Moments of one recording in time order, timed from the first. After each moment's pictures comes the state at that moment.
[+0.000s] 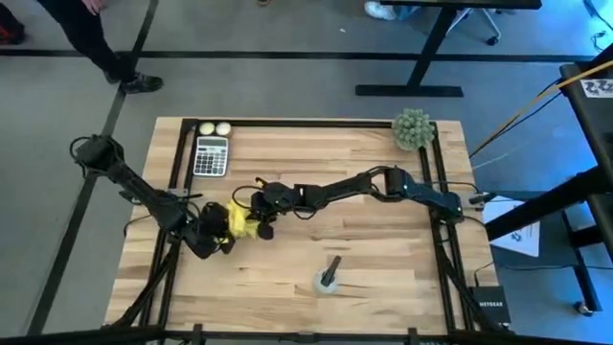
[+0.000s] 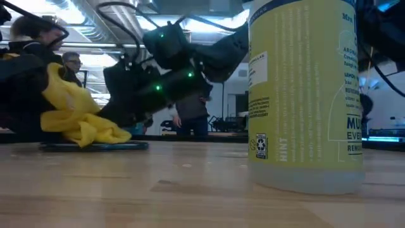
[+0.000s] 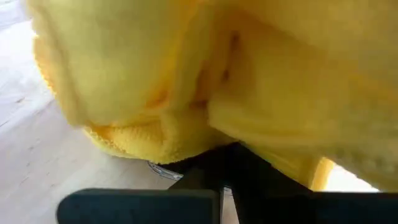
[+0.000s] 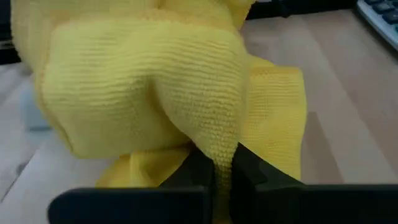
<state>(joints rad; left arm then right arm) -0.67 1.18 0.27 -0.22 -0.65 -1.34 -0.01 2.48 1.72 0.29 -0.19 0.11</state>
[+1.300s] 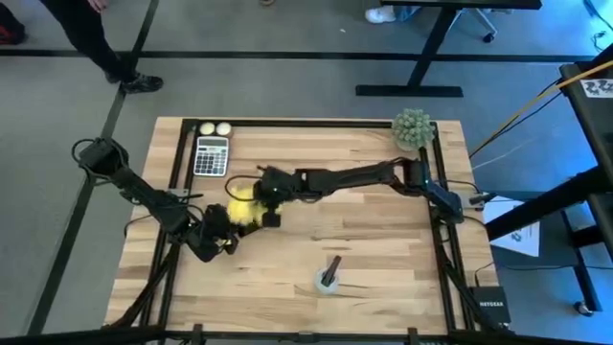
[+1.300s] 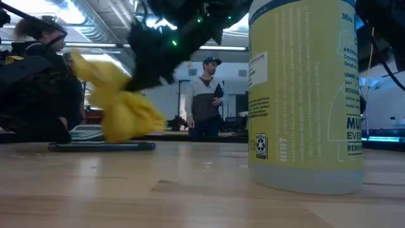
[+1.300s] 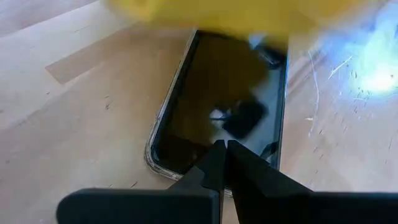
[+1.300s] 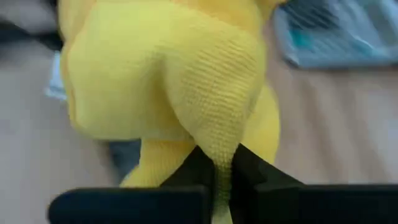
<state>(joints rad) -0.69 1.27 0.27 -0.16 -0.70 -1.39 0.00 2.30 1.83 -0.12 -0.10 -0.02</state>
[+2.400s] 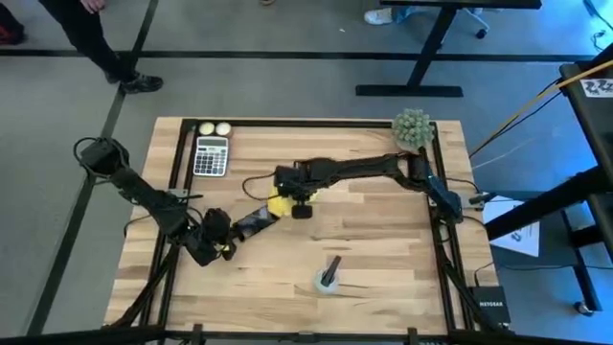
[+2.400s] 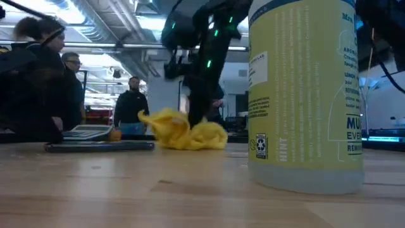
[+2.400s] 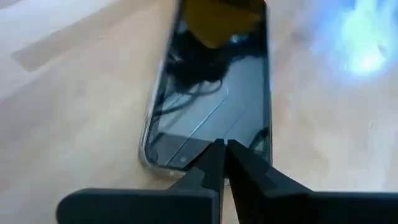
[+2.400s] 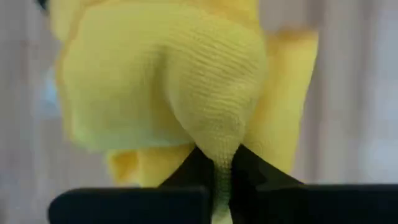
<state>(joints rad) -0.73 1.22 0.35 -0.23 -0.65 -1.29 -0.07 2.18 1.82 -0.89 0.10 -0.12</state>
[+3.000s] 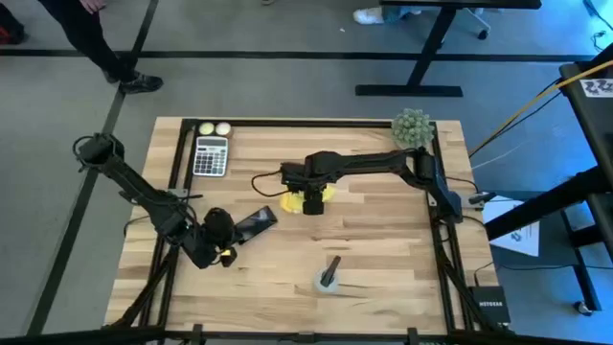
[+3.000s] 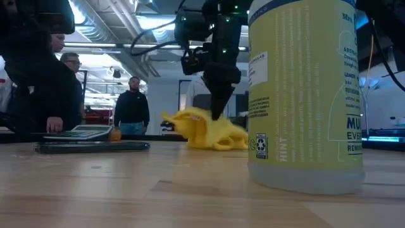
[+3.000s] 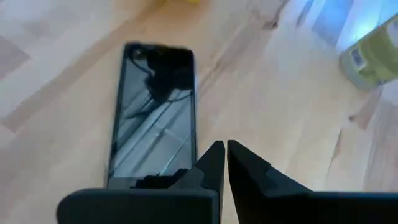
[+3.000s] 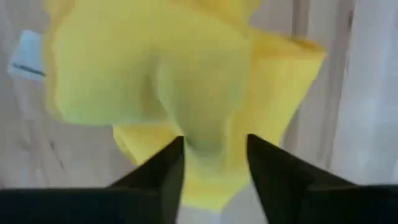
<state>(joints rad) -0.74 1.17 0.58 -0.45 -0.63 -1.21 -0.09 2.16 1.85 -1.14 0.14 -0.07</state>
